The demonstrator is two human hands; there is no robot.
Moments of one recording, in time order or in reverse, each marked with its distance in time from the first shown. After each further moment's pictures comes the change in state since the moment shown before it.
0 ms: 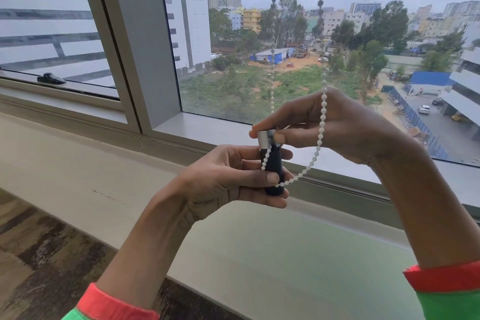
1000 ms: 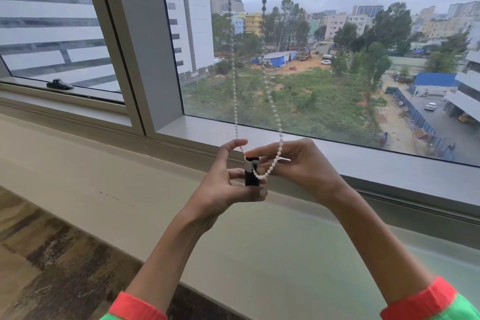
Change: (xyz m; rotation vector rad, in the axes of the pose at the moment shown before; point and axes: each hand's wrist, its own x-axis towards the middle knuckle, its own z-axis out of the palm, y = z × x) left_hand 0.008 -0.050 -0.011 0.205 0.355 0.104; right_hand -0.018 0.059 0.048 0.051 0.275 0.068
